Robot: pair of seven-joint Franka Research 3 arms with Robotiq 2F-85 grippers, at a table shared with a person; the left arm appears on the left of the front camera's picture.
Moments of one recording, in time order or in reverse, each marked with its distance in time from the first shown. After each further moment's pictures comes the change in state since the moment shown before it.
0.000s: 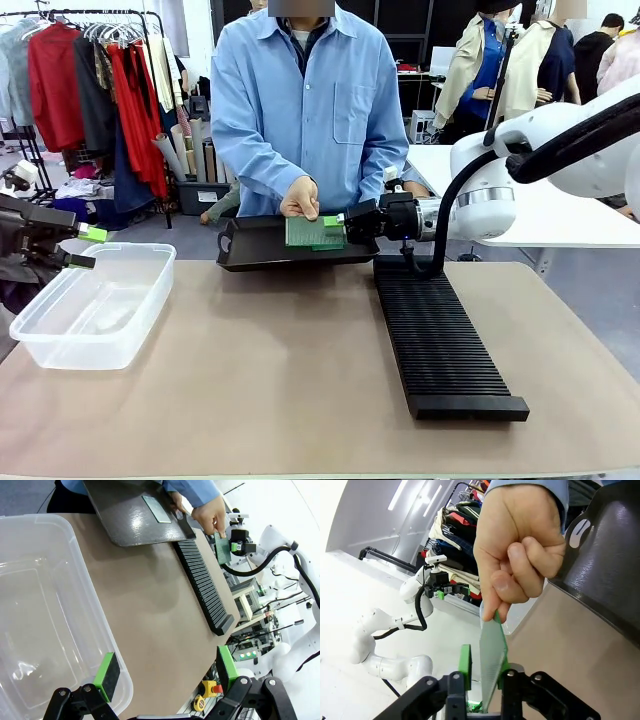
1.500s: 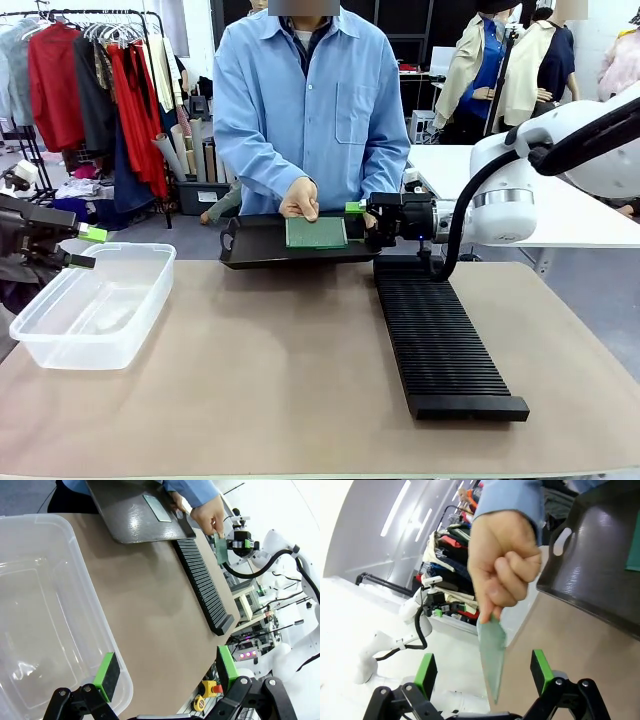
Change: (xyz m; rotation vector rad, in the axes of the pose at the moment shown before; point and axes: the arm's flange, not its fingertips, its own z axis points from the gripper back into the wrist) left arm 0.000 0.000 0.000 0.000 0.000 0.000; right arm -0.008 0.006 0.024 -0.035 -0.108 -0.057
